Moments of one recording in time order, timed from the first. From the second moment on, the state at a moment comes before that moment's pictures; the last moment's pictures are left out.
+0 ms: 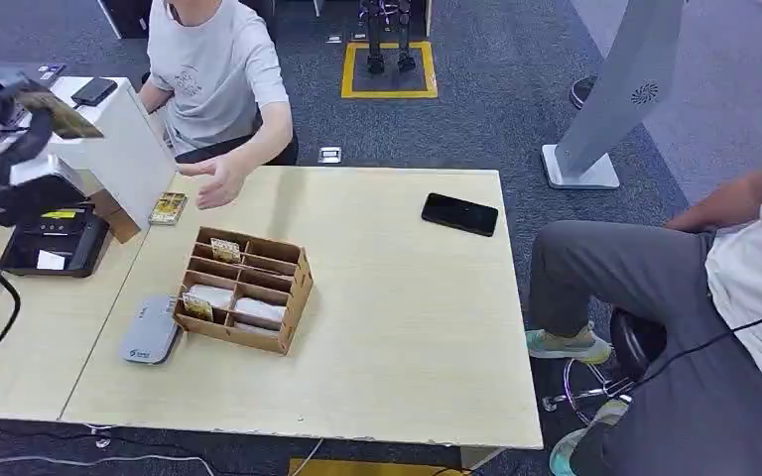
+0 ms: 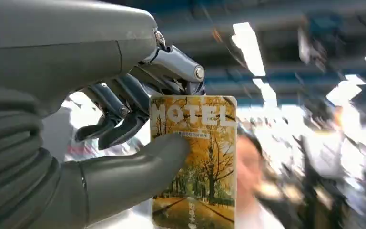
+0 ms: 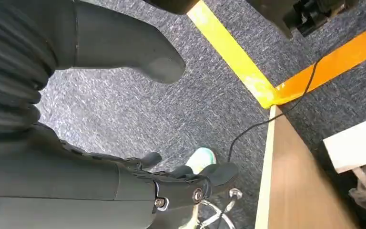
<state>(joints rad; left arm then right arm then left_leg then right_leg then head) -0.61 0.77 -0.17 -1.69 -0.65 -0.10 -0.21 -0.08 0.09 0.01 -0.21 1.01 -0.39 -0.18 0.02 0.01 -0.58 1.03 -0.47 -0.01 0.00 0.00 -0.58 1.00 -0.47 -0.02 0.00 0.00</state>
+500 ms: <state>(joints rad) -0.77 0.61 -0.20 -1.45 -0.95 0.13 -0.03 -0.08 0.09 0.01 -0.21 1.02 -0.40 -0.15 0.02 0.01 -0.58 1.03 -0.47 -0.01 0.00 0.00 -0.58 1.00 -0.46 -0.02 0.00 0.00</state>
